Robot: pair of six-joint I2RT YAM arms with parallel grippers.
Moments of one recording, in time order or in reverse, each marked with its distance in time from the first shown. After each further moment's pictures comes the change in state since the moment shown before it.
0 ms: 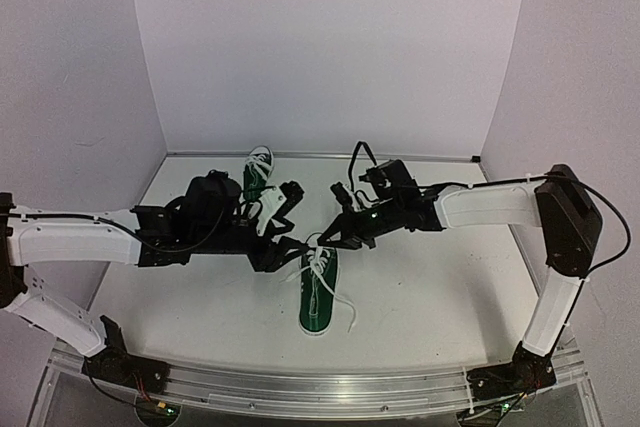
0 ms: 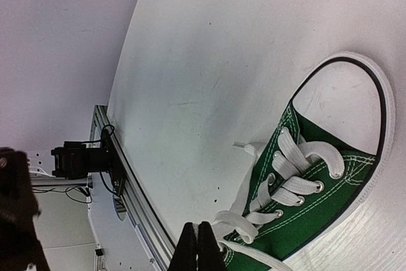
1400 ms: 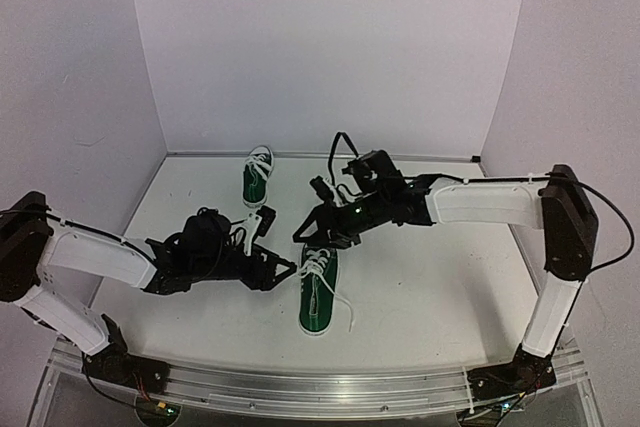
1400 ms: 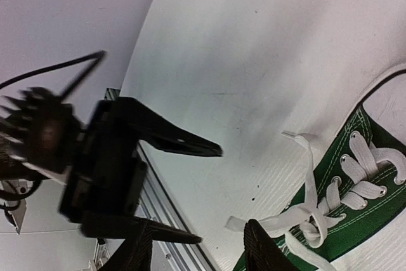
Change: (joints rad) left arm 0.102 0.085 -0.302 0.389 0.072 -0.418; right arm 0.090 0.030 0.133 -0.106 0.019 -0.004
